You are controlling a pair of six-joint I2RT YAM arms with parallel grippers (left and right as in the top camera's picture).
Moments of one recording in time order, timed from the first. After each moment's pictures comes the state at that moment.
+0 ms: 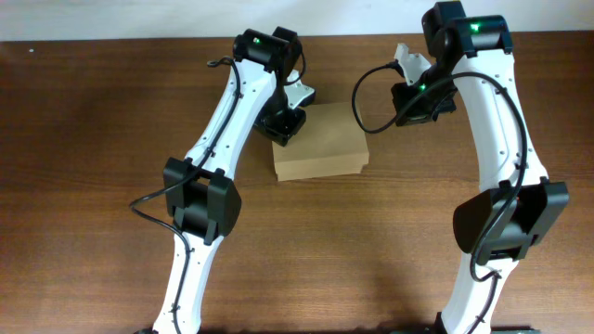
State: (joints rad) left arm -0.41 2.47 2.51 -1.68 0.19 0.20; right arm 0.09 2.11 2.21 -1.59 -0.23 -0.17
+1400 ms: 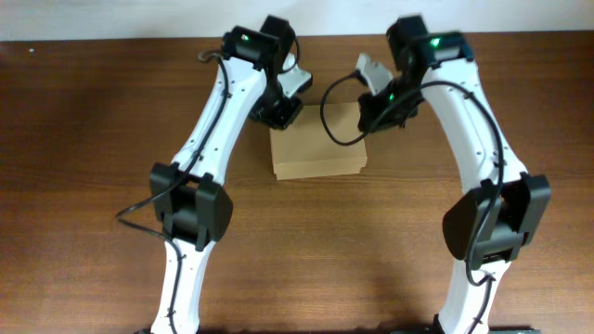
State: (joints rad) left arm -0.38 2.36 2.48 -1.54 0.16 0.22; right arm 0.19 2.10 2.14 -1.46 -0.38 -0.22
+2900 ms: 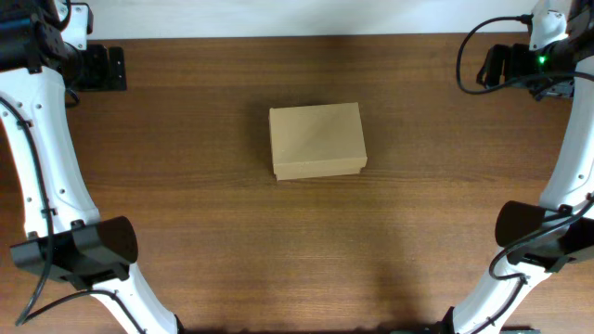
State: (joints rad) left arm 0.24 2.04 2.45 -1.46 -0.03 0.17; right arm -0.28 2.09 2.53 -1.63 -0.18 -0.13
